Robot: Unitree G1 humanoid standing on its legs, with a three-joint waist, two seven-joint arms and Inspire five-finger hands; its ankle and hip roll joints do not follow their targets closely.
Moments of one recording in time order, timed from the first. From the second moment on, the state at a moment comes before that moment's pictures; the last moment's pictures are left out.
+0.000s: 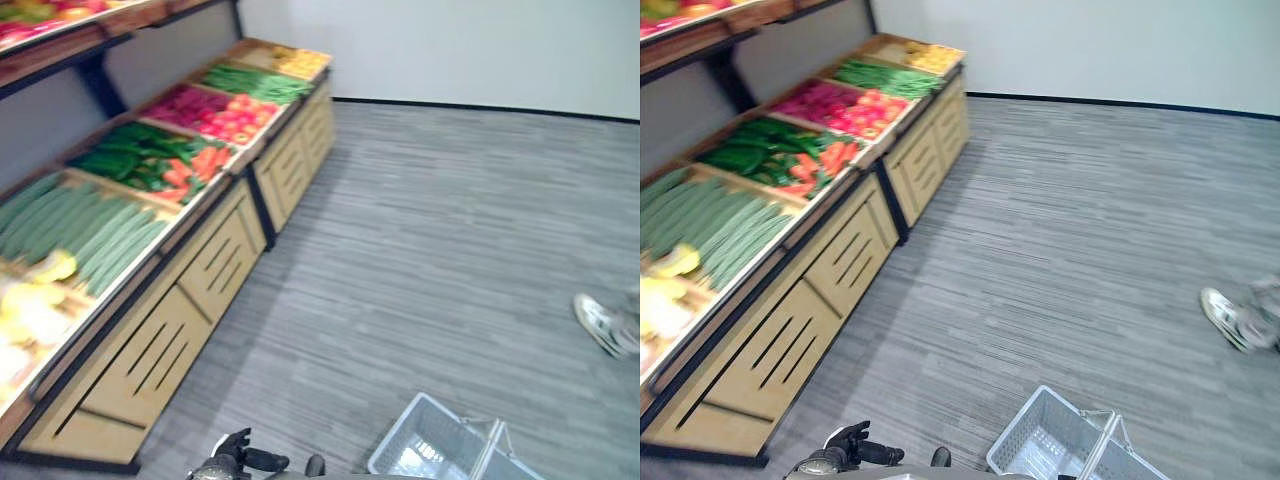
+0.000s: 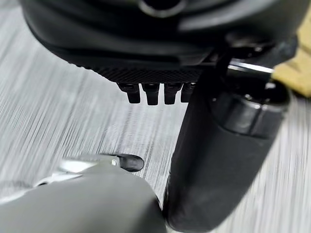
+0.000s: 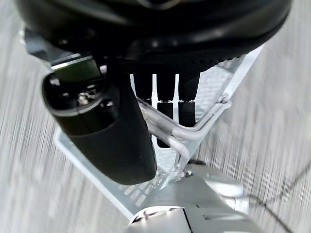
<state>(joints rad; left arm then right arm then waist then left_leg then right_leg) -0.05 0.18 -0.20 1.26 -0.16 -0.03 0.04 0.04 -0.29 0.13 1.38 0.35 0.01 0.00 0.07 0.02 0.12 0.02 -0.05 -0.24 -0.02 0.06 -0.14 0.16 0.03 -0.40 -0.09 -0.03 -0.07</state>
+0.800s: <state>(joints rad) -0.09 0.23 -0.26 1.32 -0.16 0.01 0.05 -0.02 -0.23 0.05 1.21 0.40 -0.09 -0.03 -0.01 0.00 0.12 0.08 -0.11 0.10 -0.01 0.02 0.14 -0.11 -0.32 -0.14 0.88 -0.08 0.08</state>
